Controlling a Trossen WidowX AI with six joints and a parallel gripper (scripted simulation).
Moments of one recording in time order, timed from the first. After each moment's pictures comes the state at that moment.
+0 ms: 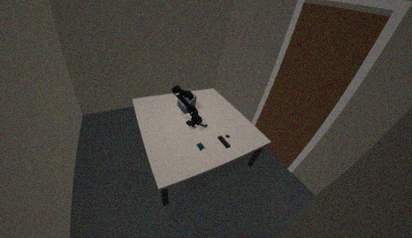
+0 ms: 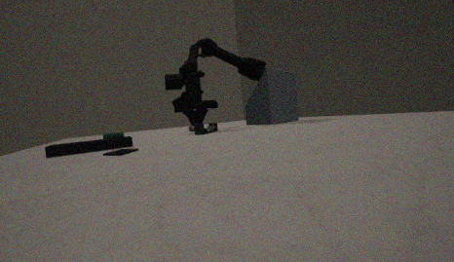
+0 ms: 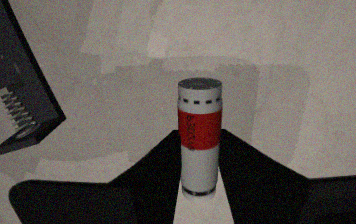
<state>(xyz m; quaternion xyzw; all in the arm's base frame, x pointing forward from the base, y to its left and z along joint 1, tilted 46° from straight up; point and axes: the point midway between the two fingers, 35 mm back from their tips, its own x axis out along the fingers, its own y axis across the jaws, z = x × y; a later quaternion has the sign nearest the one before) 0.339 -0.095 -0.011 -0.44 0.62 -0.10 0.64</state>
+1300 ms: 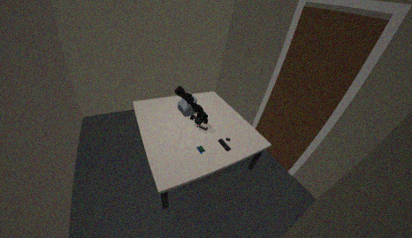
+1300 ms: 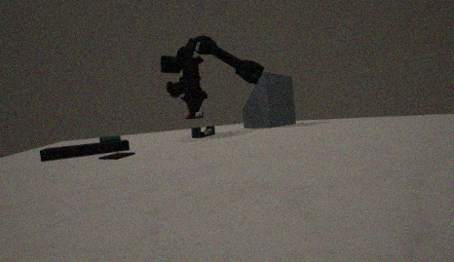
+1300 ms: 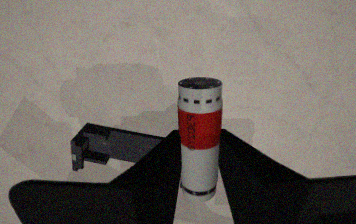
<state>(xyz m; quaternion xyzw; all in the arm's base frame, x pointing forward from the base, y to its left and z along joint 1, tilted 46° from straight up) 0.335 -0.023 -0.001 -0.05 0.48 -0.40 0.78</state>
